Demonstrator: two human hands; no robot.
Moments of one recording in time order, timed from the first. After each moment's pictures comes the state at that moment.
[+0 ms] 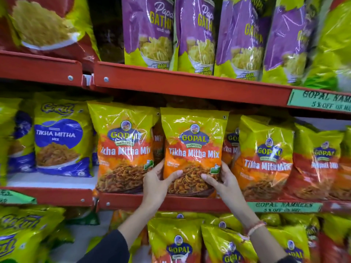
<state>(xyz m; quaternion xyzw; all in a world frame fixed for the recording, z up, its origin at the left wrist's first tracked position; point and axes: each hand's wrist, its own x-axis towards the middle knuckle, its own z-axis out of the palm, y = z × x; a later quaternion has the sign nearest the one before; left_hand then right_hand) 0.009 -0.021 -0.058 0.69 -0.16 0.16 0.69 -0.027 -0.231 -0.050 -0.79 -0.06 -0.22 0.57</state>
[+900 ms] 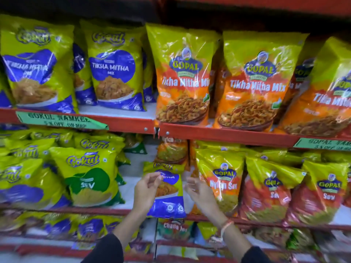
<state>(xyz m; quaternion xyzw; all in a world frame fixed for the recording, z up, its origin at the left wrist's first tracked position) -0.086 0.160 -0.233 0.77 0.05 0.03 0.63 -0.103 -0.026 -0.232 -0.86 0.05 0.03 0.50</state>
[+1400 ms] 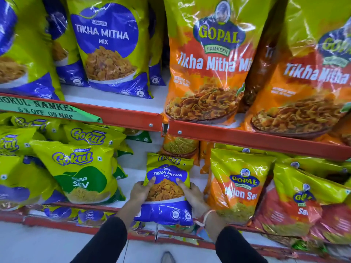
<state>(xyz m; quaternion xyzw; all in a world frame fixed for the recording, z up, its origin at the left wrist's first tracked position) -0.009 0.191 -0.327 0.76 0.29 -0.18 0.55 -0.031 0.016 -0.301 -0.75 0.27 0.20 0.58</state>
